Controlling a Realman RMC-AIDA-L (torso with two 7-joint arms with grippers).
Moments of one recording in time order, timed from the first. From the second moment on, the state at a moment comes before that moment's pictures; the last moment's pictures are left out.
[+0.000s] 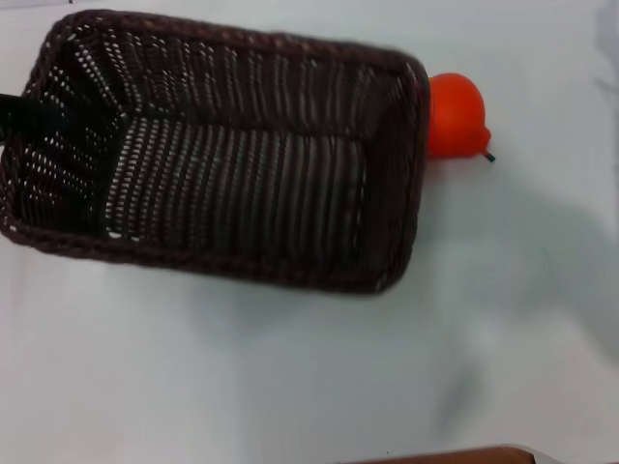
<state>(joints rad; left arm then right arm) -0.55 -2.10 0.41 1.21 2.35 1.81 -2.52 0.50 2.09 -0.07 0.00 -0.88 -1.19 -2.40</state>
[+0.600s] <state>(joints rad) -0.47 -2.16 0.40 1.12 2.32 1.65 -2.52 0.49 2.09 -0.06 0.00 -0.88 -1.19 -2.40</state>
